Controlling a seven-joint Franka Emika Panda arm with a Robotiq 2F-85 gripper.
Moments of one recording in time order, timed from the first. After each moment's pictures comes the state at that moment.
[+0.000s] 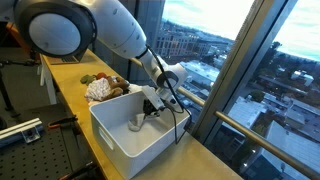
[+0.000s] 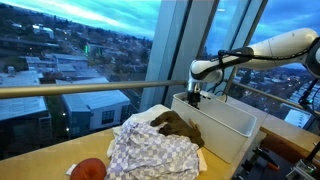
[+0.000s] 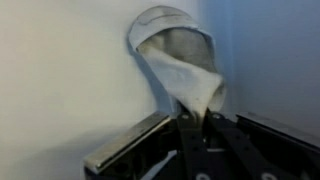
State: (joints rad) arm -0.08 1.07 0.09 -1.13 0.08 1.83 -0.19
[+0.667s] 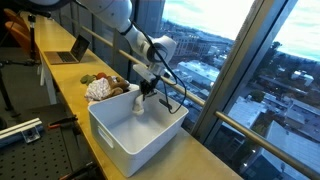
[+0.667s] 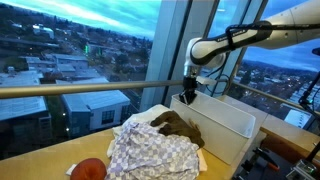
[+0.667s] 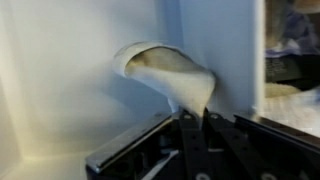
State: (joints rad) arm 0.06 0.83 0.06 -1.33 0.00 1.95 0.00
